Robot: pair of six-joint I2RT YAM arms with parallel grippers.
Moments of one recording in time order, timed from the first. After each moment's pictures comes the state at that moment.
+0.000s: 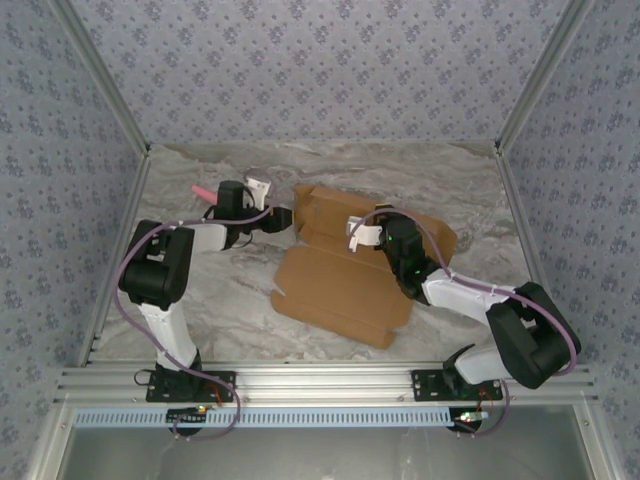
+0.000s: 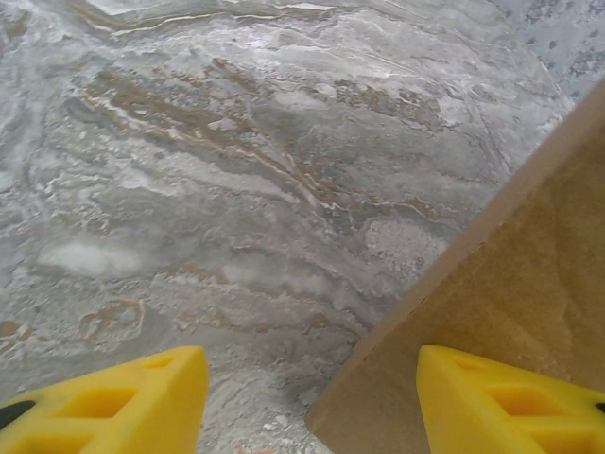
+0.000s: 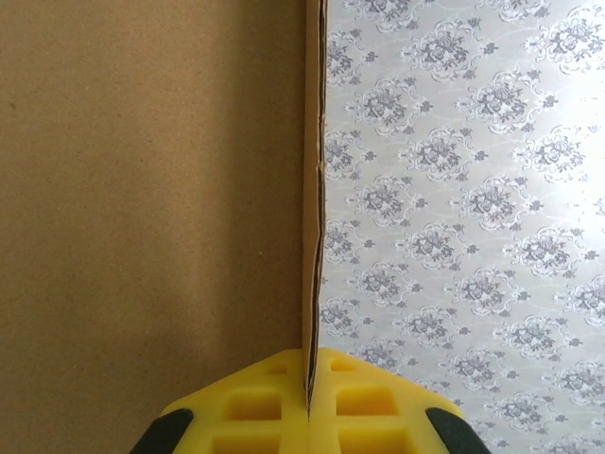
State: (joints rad) left arm -0.27 1.89 0.97 0.33 0.62 -0.20; right arm 0.57 1.38 0.58 0.56 0.39 -1.41
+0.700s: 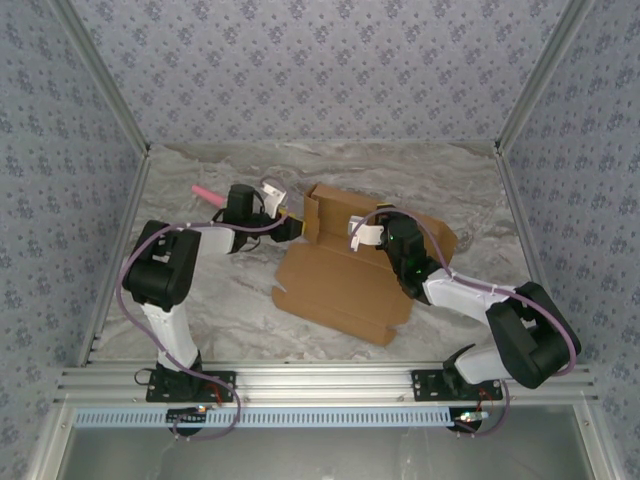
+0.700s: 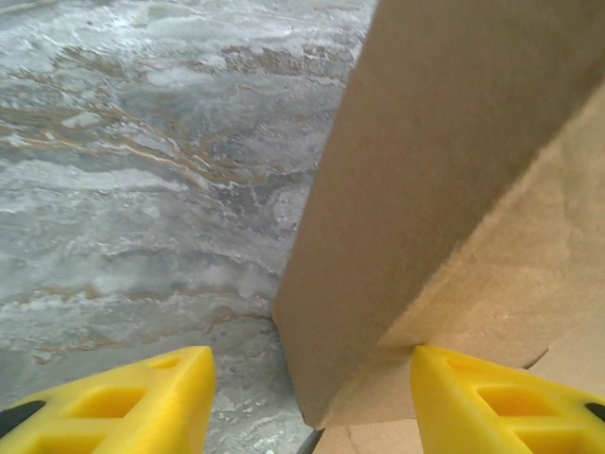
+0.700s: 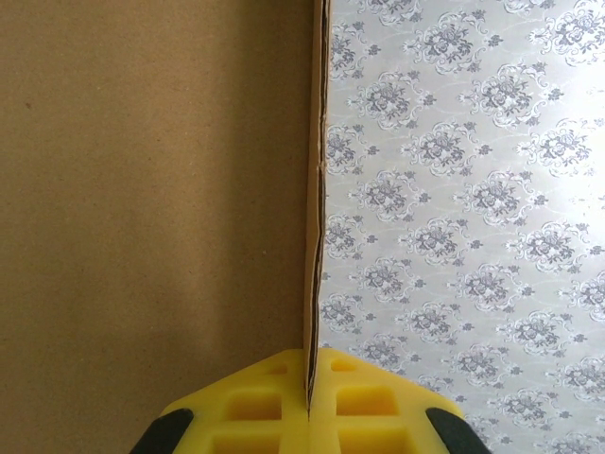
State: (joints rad) left arm -0.33 1.89 0.96 0.31 0.69 -0.04; right arm 0.56 1.38 0.58 0.56 0.38 -1.41
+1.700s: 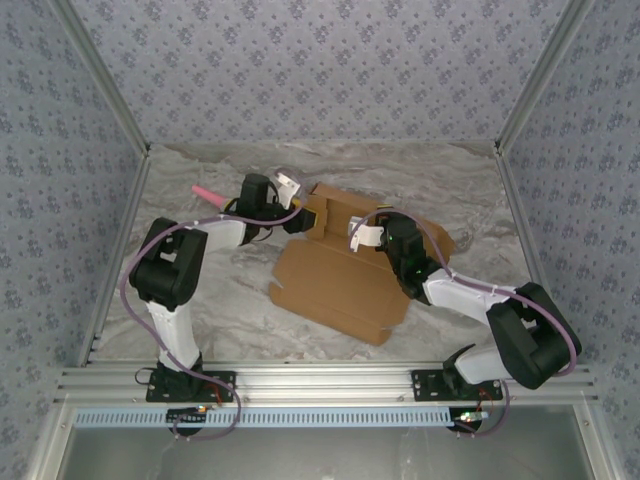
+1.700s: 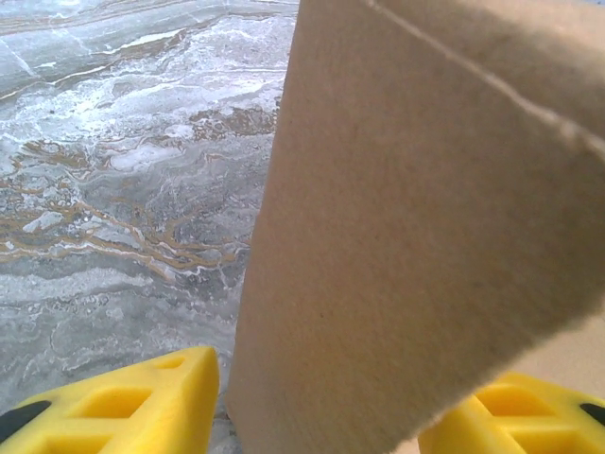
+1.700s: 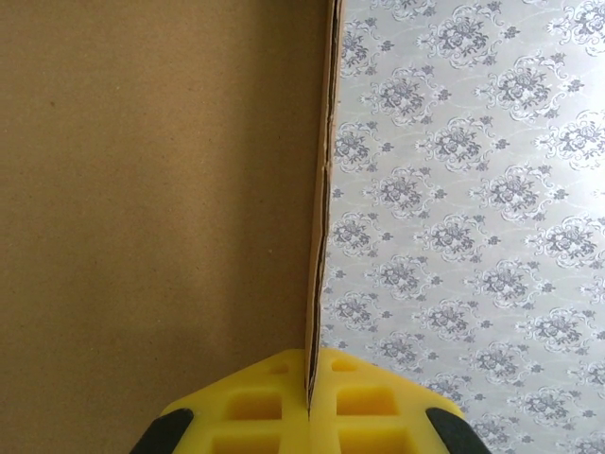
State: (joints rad) left arm -0.41 1.91 1.10 0.25 0.61 -0.03; right arm 0.56 1.37 0.58 0.53 0.38 -1.37
